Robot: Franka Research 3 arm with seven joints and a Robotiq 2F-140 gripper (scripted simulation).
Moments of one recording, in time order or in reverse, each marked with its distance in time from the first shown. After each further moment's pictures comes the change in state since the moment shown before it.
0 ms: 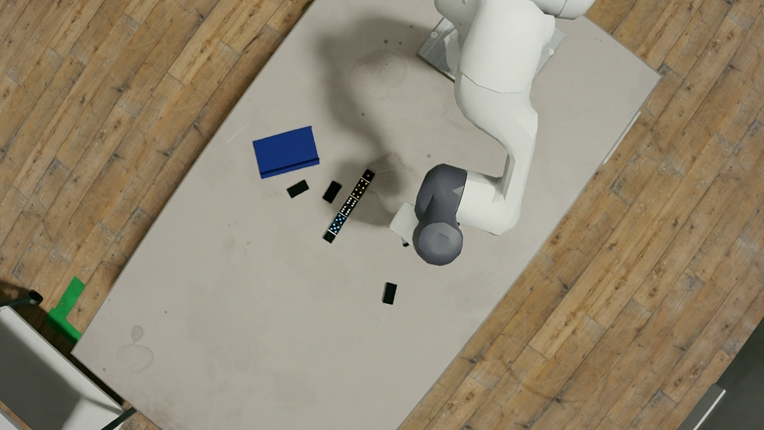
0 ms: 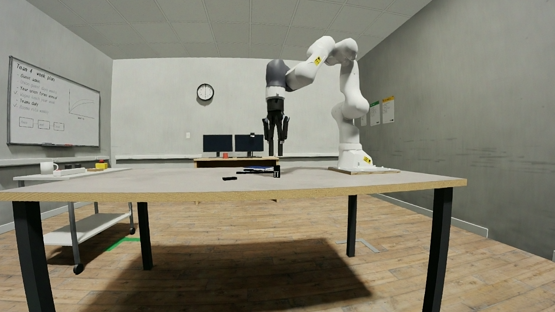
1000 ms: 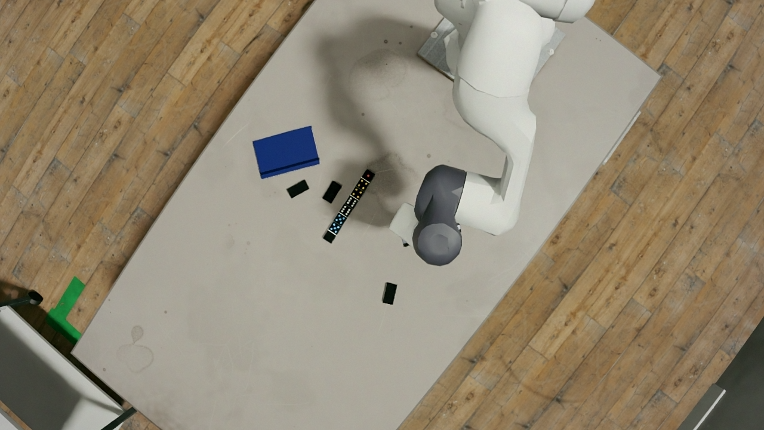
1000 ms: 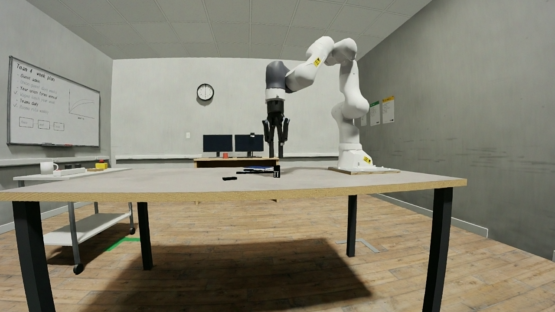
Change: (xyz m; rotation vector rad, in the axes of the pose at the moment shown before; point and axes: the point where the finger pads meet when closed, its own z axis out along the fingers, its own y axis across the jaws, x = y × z) arm 0.001 0.001 0.008 -0.006 0.006 -0.014
